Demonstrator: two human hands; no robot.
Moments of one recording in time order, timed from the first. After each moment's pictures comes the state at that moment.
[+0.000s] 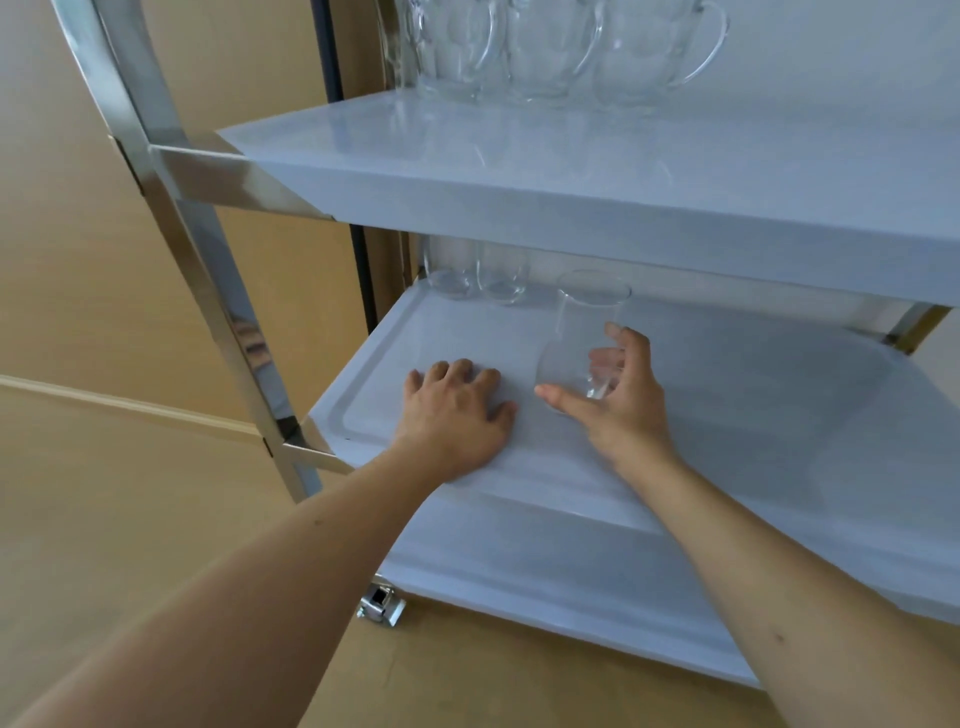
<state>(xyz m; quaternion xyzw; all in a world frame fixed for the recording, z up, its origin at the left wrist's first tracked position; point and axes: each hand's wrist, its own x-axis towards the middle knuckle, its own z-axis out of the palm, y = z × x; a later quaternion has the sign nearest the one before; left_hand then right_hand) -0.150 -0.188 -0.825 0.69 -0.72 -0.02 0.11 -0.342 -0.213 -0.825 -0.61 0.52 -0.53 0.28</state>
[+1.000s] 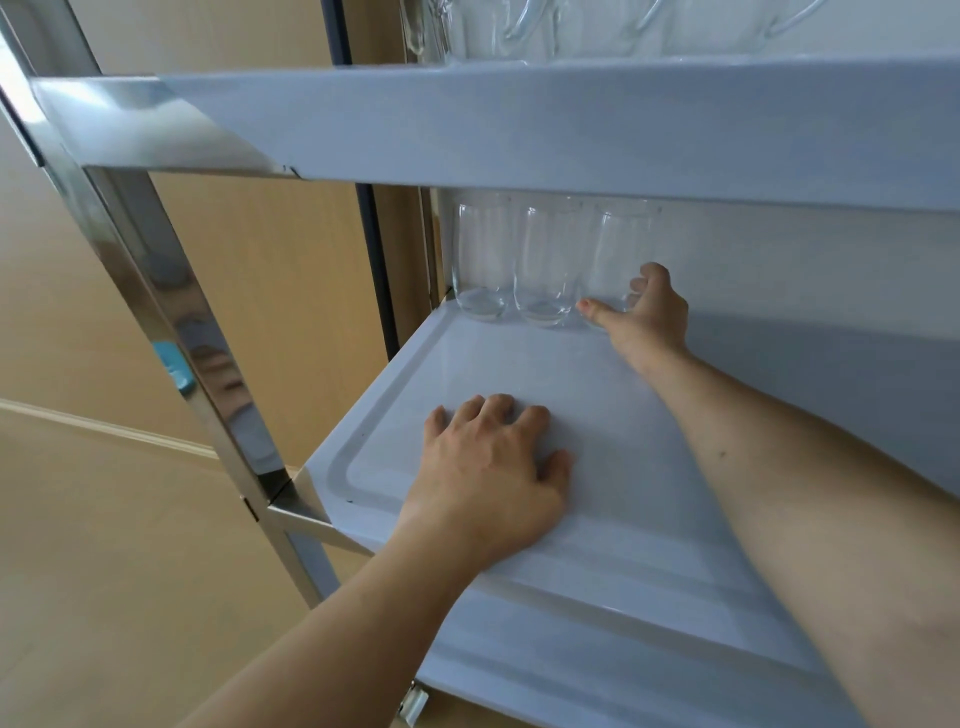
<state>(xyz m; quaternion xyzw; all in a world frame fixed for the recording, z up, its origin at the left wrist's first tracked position) -0.151 -0.189 -0.830 0.68 -0.72 0.01 0.15 -0.306 -0.408 -0.821 -0.61 0.57 -0.50 0.22</state>
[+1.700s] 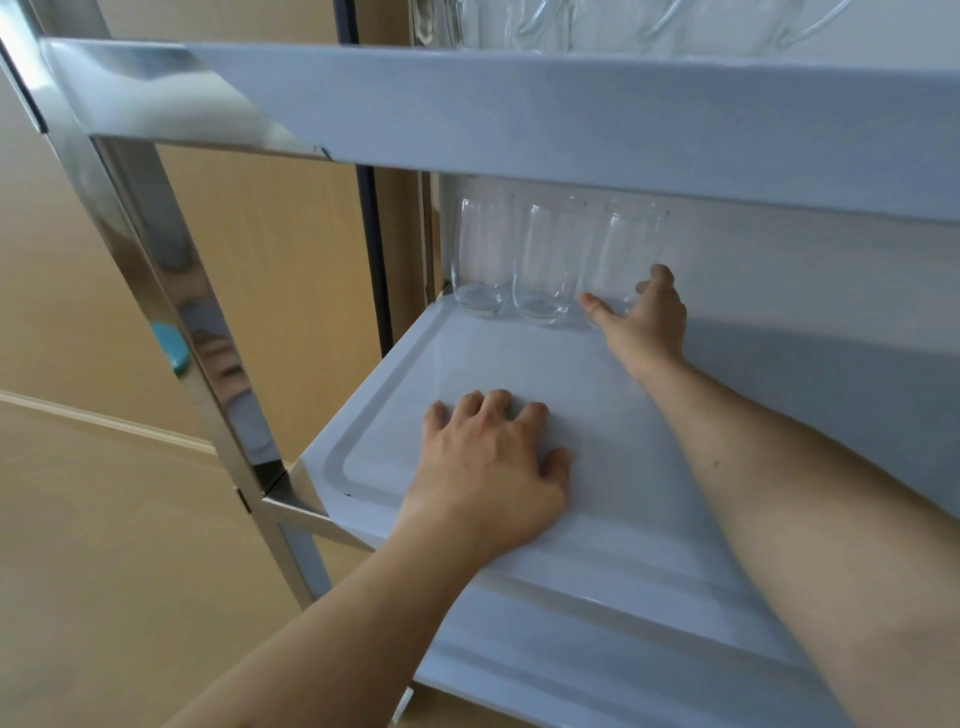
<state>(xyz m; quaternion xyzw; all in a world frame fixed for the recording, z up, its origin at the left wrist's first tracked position) -0.151 -0.190 -0.828 0.68 -0.72 0.00 0.15 -0.303 -0.399 -0.818 -0.62 0.61 -0.48 0.14</state>
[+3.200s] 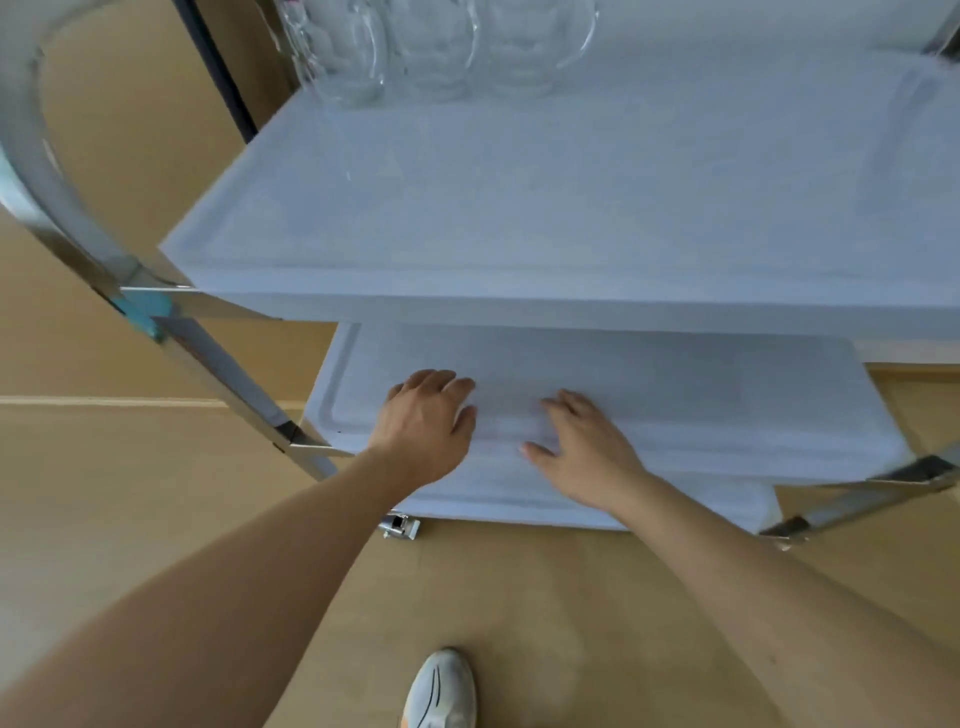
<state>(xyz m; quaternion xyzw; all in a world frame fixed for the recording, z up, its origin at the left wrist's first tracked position) -0.165 -0.123 -0.759 0.62 -0.78 -0.10 0.09 -0.379 -0.109 -0.770 -0.74 0.63 -0.05 0.24</state>
